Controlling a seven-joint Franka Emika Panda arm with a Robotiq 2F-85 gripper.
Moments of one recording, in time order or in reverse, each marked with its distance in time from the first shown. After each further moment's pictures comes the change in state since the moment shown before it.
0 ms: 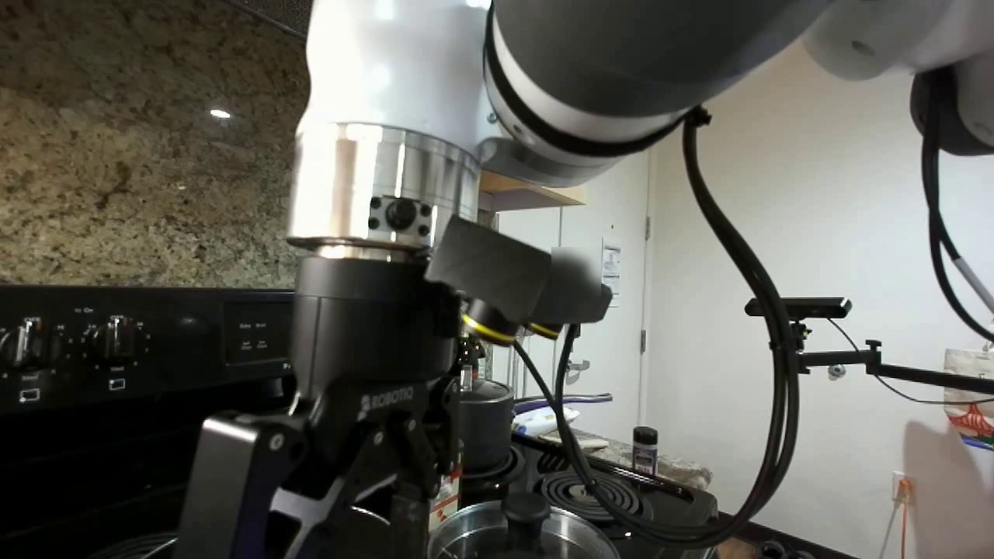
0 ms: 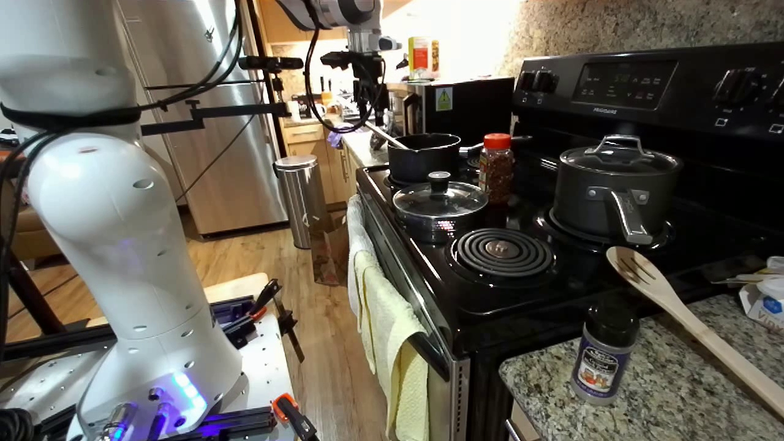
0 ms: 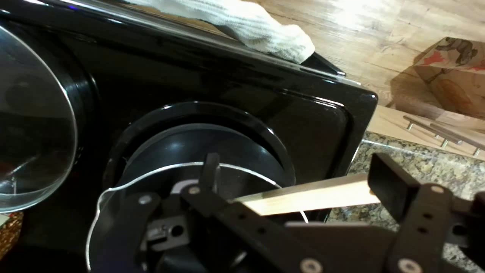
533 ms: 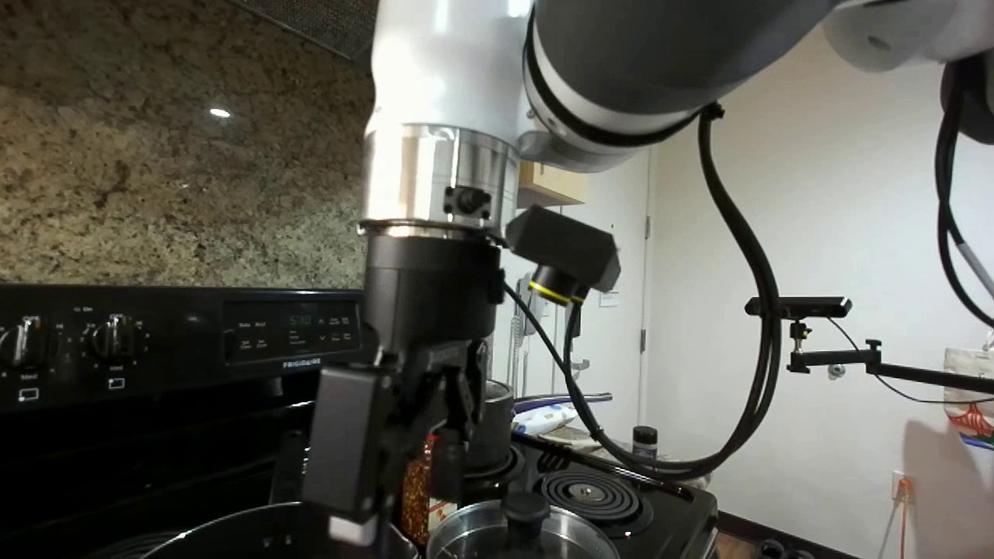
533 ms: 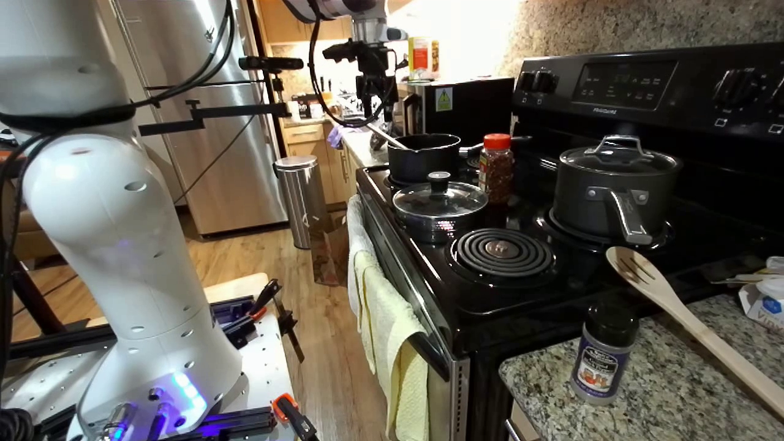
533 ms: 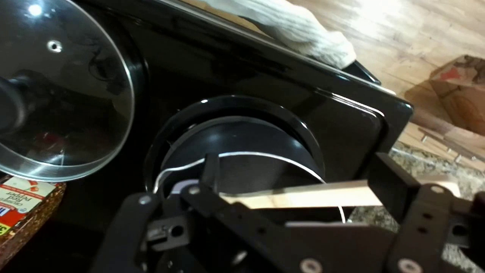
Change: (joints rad) arm -0.049 -0.081 -0.007 -0.062 -0.012 -0.016 -0.135
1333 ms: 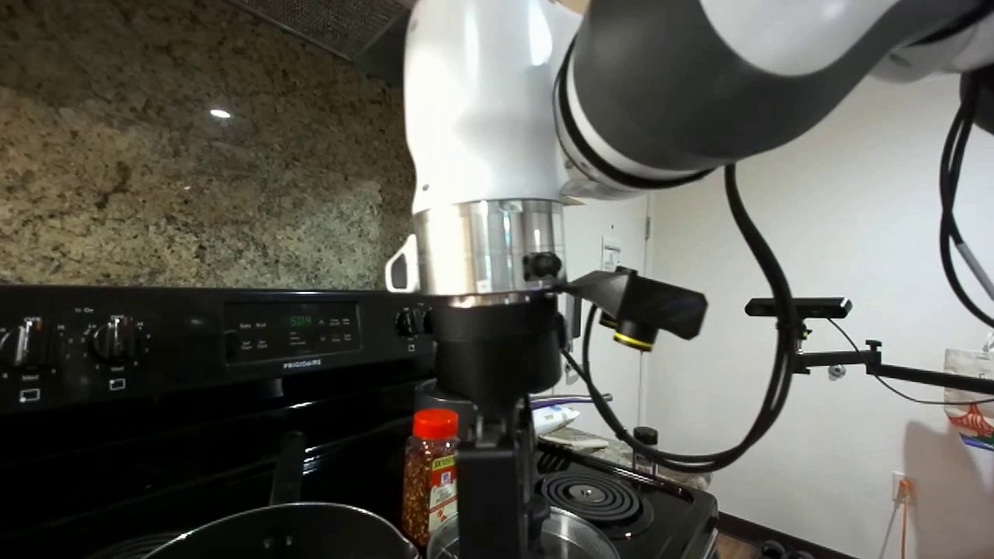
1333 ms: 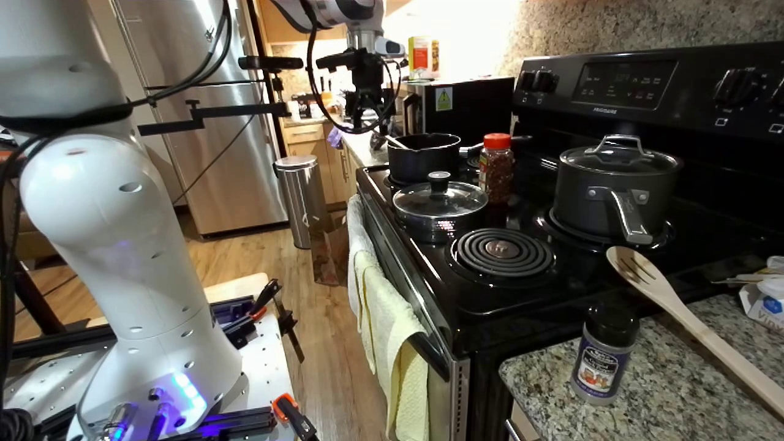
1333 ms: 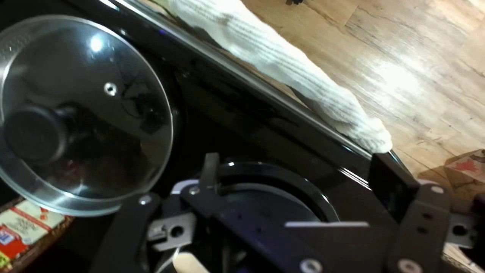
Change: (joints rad) arm -0.033 -0.041 0.016 -0.090 -0.031 -0.114 -0.213
